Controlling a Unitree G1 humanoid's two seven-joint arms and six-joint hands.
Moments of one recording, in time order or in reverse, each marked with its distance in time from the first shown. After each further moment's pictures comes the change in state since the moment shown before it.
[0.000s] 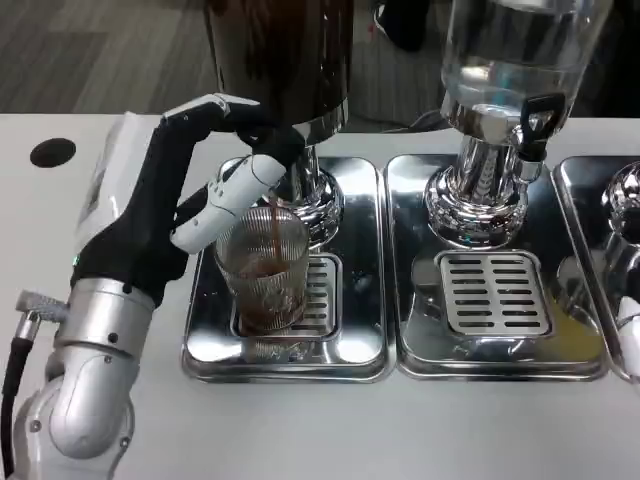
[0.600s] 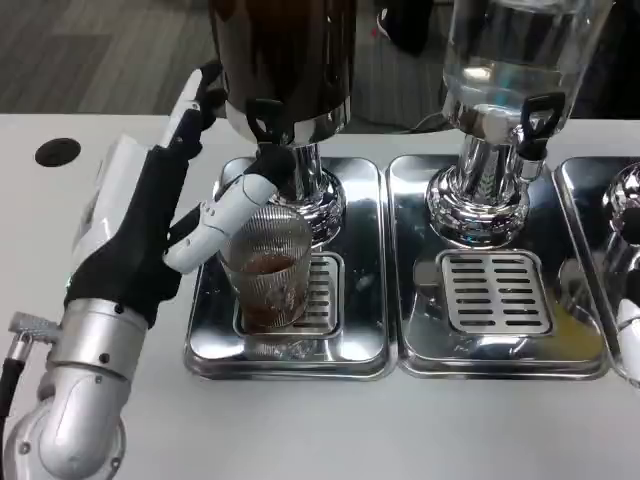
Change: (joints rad) left arm 0.057 -0.001 0.016 -0.023 -0.014 -0.003 -0.018; right arm 0.019 0.006 0.004 -0.013 -0.002 -0.020 0.002
